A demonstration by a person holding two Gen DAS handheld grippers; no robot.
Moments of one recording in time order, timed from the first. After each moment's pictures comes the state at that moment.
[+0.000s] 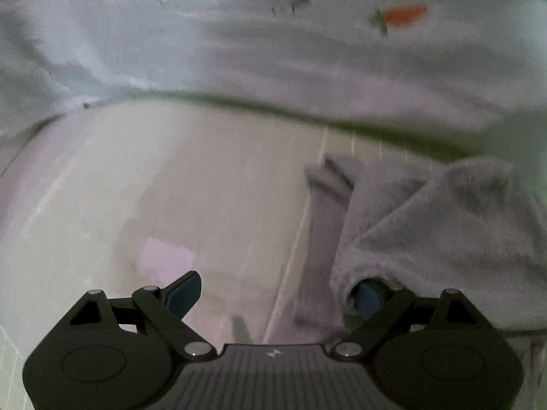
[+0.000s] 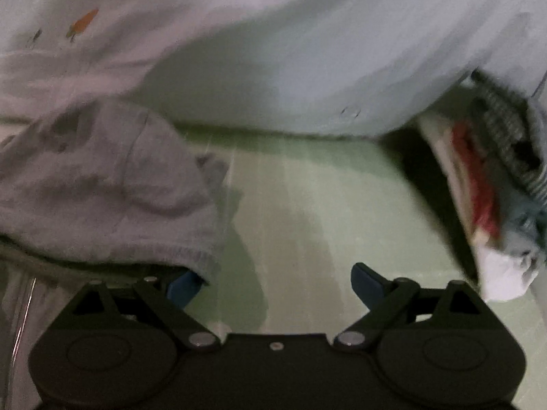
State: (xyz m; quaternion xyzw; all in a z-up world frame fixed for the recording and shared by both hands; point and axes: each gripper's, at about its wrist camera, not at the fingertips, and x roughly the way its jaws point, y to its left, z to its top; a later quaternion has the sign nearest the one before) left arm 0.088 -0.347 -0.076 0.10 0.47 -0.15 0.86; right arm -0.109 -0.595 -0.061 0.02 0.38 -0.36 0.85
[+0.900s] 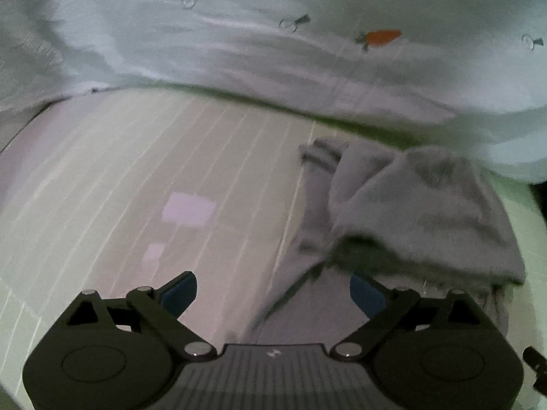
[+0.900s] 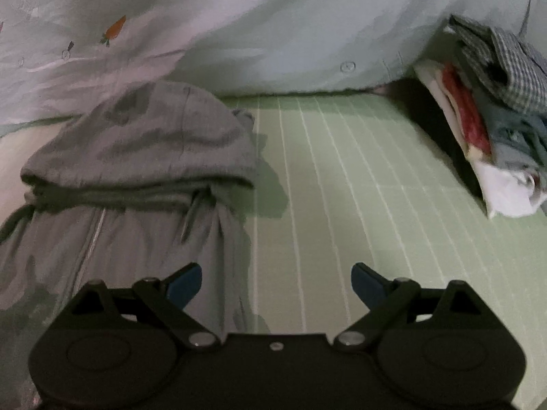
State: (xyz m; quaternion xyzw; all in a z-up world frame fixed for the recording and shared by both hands) left arm 0.023 -0.266 -0.052 0.06 0.46 -0.19 0.86; right arm -0.194 -0.536 -0.052 0.11 0.39 -0.32 0.86
